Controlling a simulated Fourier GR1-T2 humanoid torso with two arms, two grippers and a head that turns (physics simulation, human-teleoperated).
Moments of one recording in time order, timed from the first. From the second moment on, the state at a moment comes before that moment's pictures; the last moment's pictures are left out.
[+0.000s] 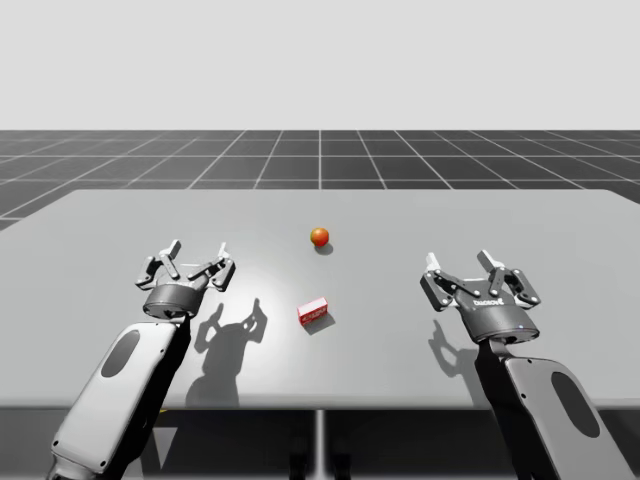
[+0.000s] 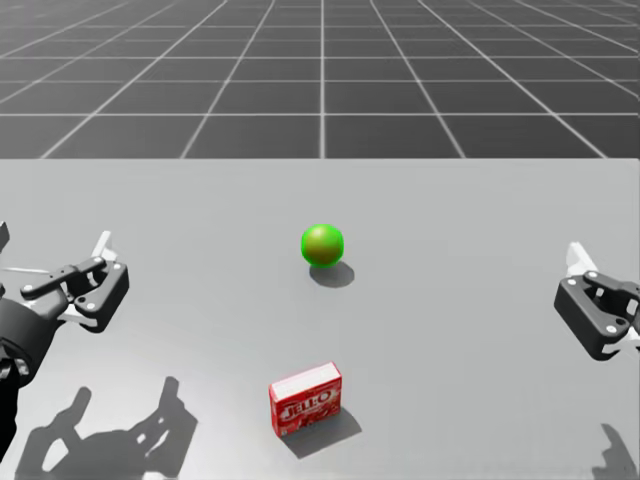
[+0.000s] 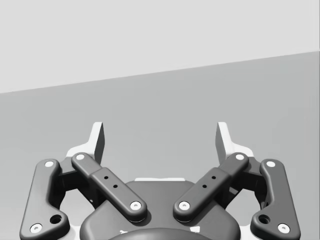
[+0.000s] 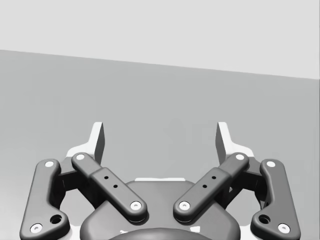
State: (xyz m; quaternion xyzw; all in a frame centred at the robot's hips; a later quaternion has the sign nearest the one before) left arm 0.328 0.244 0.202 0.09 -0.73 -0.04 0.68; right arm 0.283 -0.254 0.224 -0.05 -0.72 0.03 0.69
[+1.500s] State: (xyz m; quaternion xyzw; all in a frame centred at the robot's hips) left arm 0.260 0.204 0.216 -0.17 -0.64 -0.32 0.68; right arm 0.282 -0.252 0.224 -0.05 -0.73 0.03 0.68
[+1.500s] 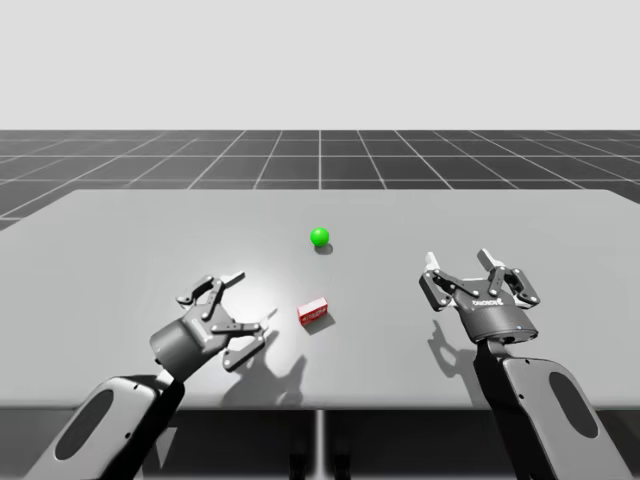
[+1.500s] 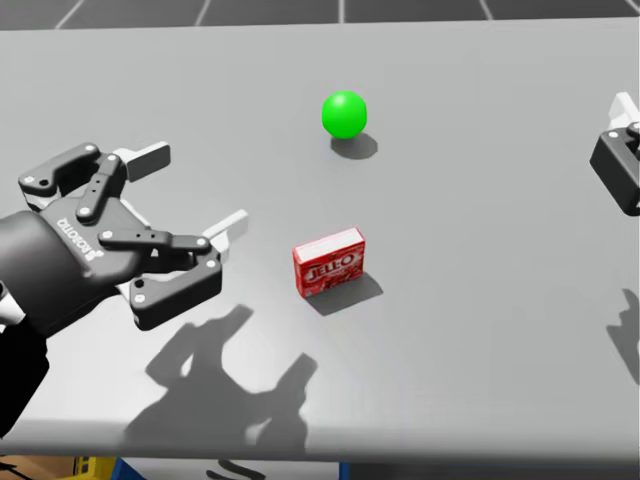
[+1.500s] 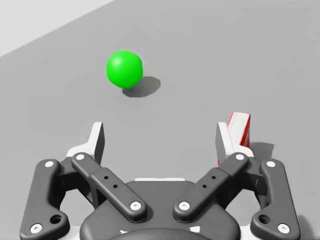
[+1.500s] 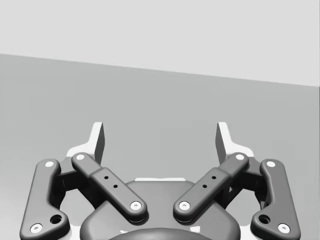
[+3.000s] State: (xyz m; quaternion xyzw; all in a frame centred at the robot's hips) left arm 0.303 0.121 0.132 -0.22 -0.53 -0.37 0.73; right arm 0.283 -0.255 0.224 -0.06 -0.73 0.04 0.68
